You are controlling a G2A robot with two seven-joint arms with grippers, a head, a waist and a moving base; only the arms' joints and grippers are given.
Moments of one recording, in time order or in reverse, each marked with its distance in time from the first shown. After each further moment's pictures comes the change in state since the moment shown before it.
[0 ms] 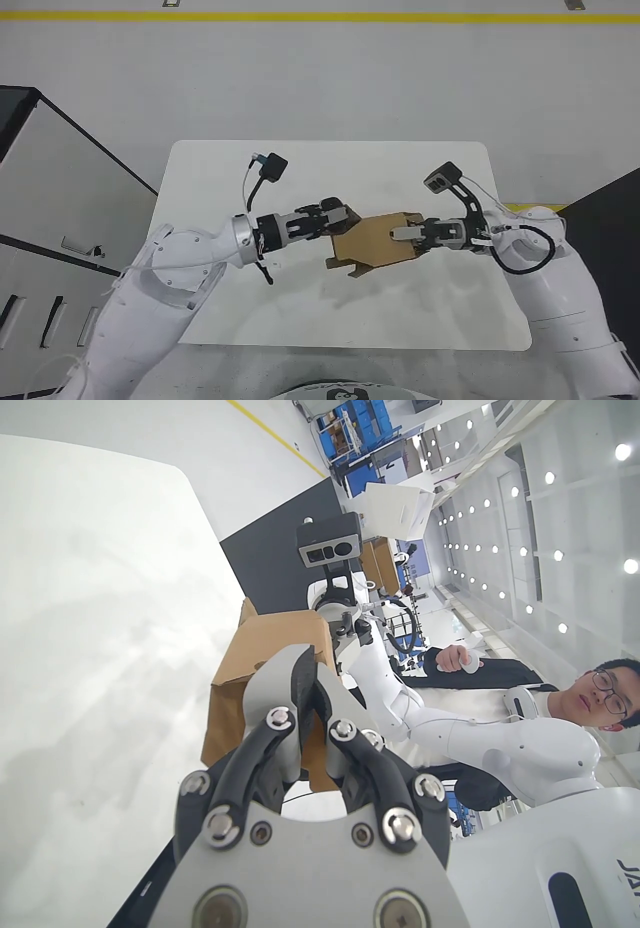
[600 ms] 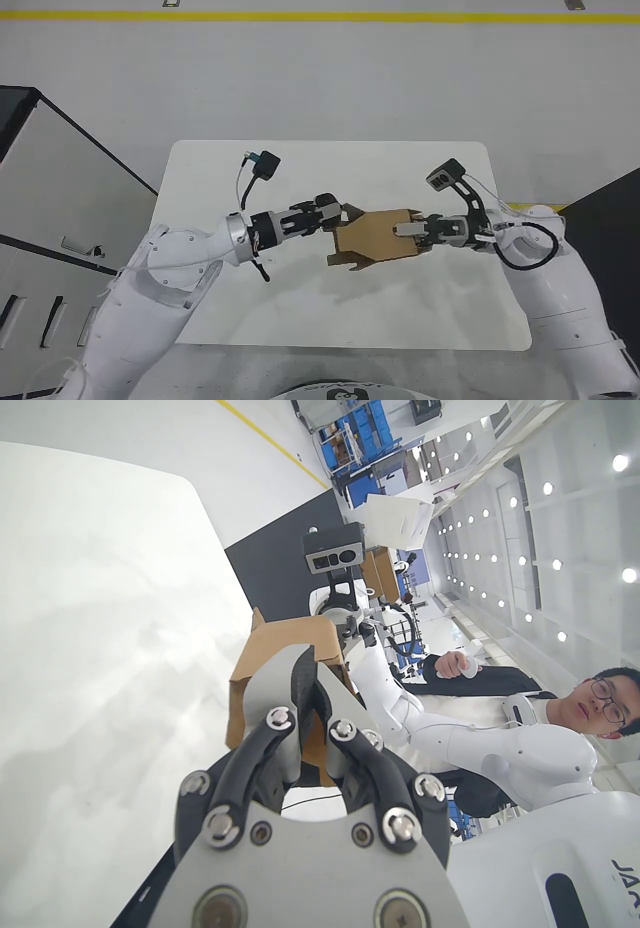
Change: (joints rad) left arm 0.016 0.003 -0.032 0.005 -0.009 -0.005 0.017; right arm 0.012 0.000 -0.002 0.033 0.068 -0.004 -0.003
